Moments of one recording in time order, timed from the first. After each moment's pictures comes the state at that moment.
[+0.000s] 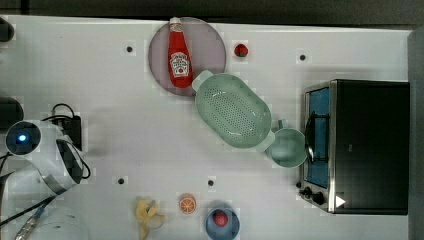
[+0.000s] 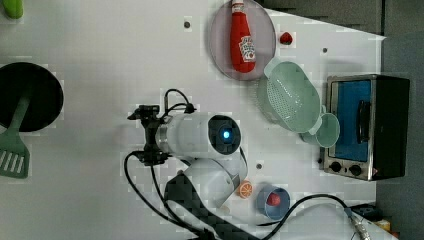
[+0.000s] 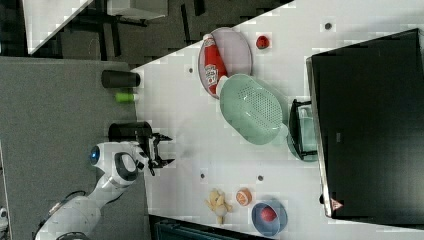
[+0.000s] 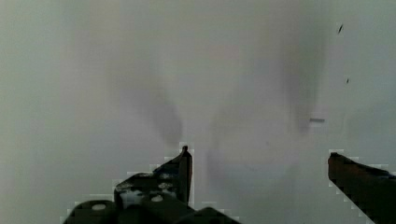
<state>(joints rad) 0.65 0.69 0.11 -1.89 0.19 1.06 1.27</state>
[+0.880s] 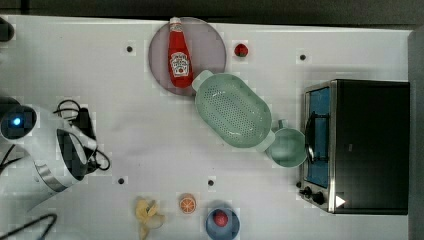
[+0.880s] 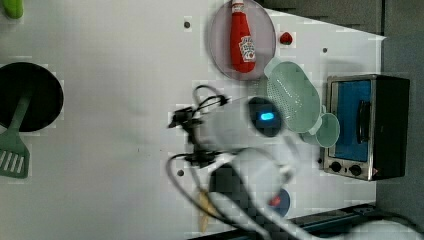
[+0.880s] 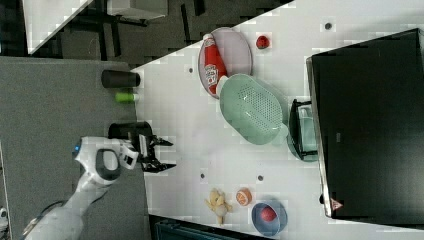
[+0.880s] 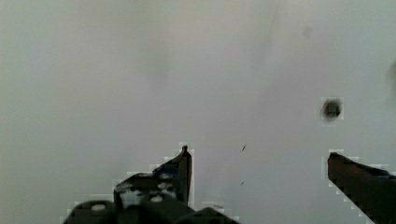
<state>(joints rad) 0.68 0.45 -0.05 -1.96 0.15 0.68 0.95</state>
